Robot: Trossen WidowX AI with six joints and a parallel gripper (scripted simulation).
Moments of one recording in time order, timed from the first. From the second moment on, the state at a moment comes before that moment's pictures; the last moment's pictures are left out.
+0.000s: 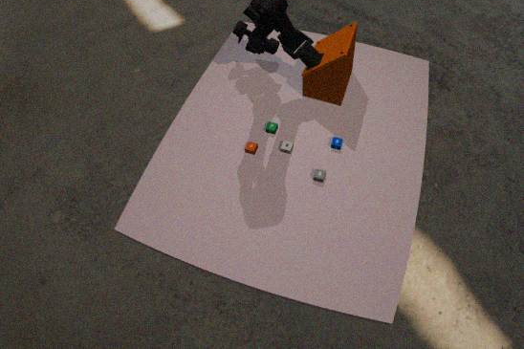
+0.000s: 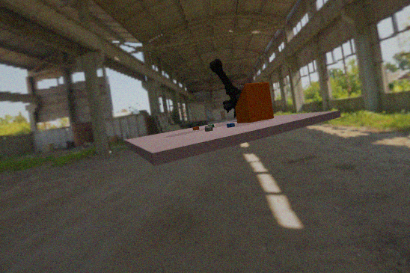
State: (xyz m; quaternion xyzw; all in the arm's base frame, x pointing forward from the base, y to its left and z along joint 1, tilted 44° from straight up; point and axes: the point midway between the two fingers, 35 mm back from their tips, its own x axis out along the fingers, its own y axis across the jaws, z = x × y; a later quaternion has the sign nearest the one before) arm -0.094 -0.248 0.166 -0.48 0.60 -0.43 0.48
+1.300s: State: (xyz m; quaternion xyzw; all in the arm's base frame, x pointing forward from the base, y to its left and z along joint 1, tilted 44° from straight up) arm 0.185 -0.228 0.100 -0.12 0.52 -0.25 0.80
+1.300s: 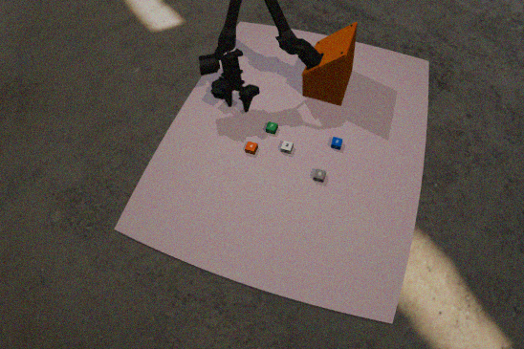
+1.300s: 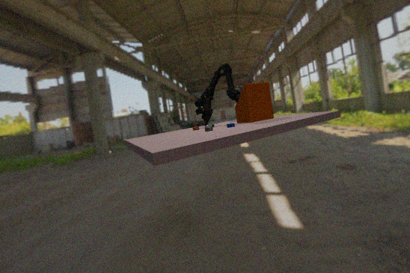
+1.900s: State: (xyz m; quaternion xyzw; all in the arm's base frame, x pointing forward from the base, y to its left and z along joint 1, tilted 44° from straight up) arm 0.229 -0.116 0.069 -0.14 0.66 -0.22 0.70
